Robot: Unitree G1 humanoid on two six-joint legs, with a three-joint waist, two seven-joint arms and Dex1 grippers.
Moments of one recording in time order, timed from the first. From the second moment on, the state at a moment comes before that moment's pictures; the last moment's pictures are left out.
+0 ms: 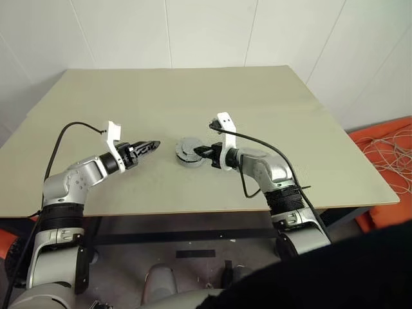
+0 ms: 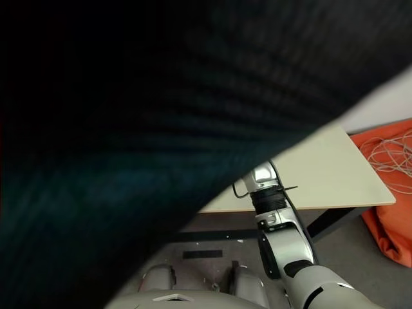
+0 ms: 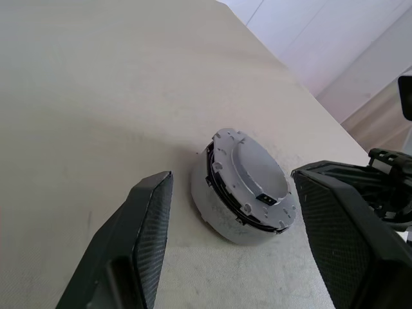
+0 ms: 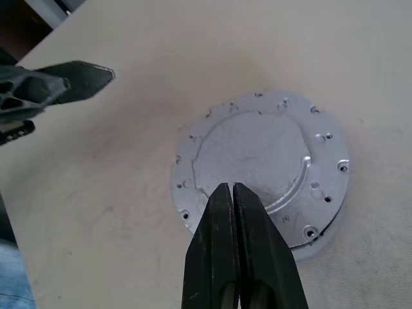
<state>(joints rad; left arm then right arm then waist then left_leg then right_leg) -0.48 0.49 0.24 0.30 -0.65 0.79 -0.78 -0.69 -0.08 0.06 0.29 0.32 0.80 0.56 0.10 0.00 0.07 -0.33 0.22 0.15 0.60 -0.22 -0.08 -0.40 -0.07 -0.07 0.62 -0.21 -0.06</state>
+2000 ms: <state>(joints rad) -0.44 0.41 0.17 0.43 -0.46 0.28 -0.89 -0.70 -0.03 0.20 0.63 0.03 0.16 0.62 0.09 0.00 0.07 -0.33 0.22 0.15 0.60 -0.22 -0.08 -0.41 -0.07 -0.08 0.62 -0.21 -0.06</state>
